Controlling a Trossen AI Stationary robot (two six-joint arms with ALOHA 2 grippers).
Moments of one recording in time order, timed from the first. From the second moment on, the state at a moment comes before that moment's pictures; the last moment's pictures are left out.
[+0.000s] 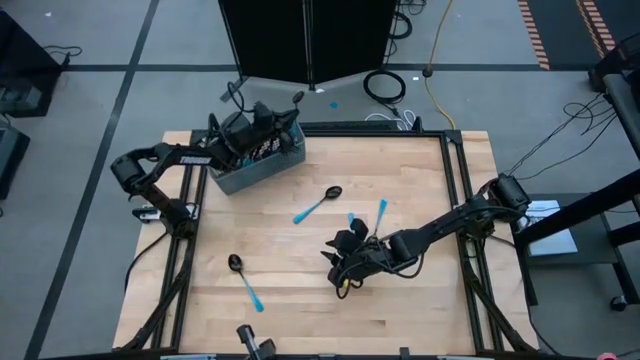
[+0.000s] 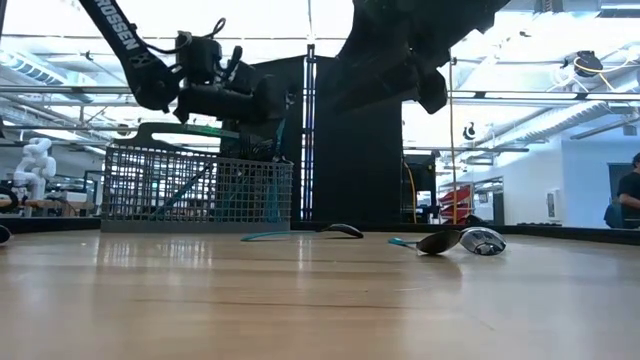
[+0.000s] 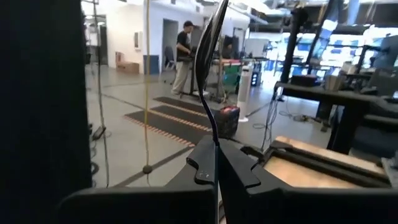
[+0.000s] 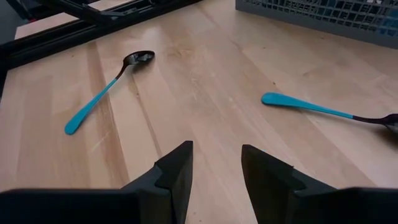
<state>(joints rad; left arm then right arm) 0.71 1.58 0.70 0.96 0.13 -0.06 0.40 1.75 1.11 -0.08 0.58 0.68</state>
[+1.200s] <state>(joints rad) 0.71 1.62 0.60 1.19 0.05 0.00 0.42 1.75 1.11 -0.08 0.58 0.64</state>
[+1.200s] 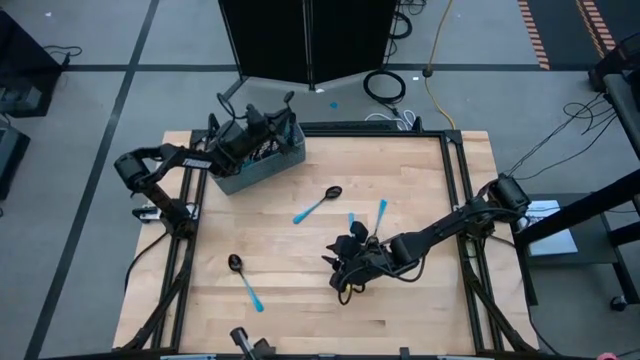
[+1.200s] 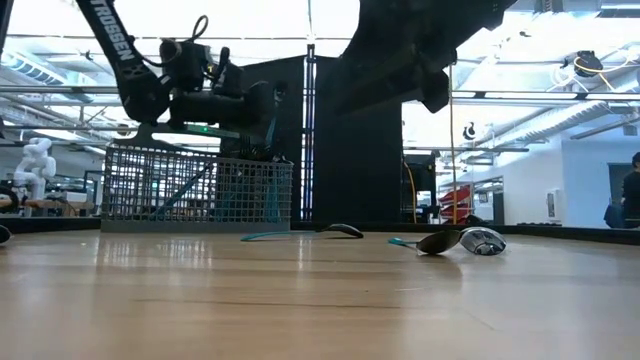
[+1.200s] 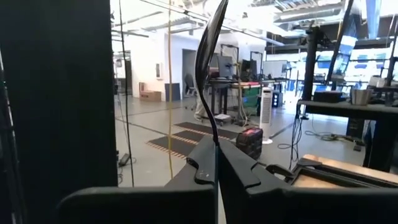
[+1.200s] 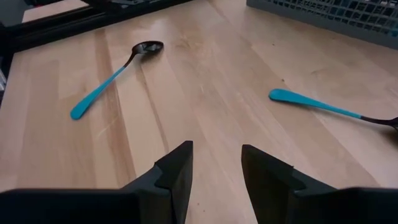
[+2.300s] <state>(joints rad) 0.68 1.62 0.67 1.04 0.13 0.01 0.31 1.75 1.11 0.12 0.49 0.39</state>
